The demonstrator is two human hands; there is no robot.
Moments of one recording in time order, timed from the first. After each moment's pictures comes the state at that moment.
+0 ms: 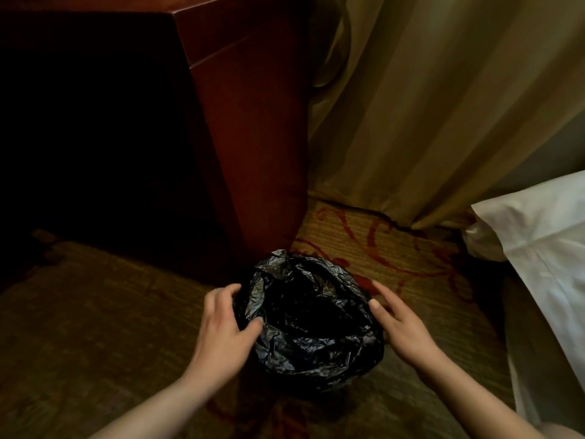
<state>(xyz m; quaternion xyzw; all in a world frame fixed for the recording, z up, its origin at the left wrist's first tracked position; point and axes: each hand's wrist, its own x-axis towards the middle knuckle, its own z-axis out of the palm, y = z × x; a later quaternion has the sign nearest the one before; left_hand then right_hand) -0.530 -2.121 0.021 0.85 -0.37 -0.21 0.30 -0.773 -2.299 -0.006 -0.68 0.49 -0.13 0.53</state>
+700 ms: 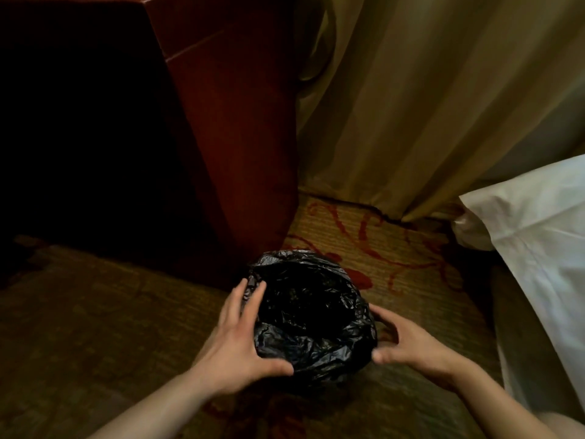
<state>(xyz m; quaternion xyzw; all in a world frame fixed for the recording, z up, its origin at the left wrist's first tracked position) -0.535 -2.127 0.011 0.79 -0.52 -0.28 0.14 -0.820 -2.313 -0.035 -0.66 0.38 0.01 0.65</state>
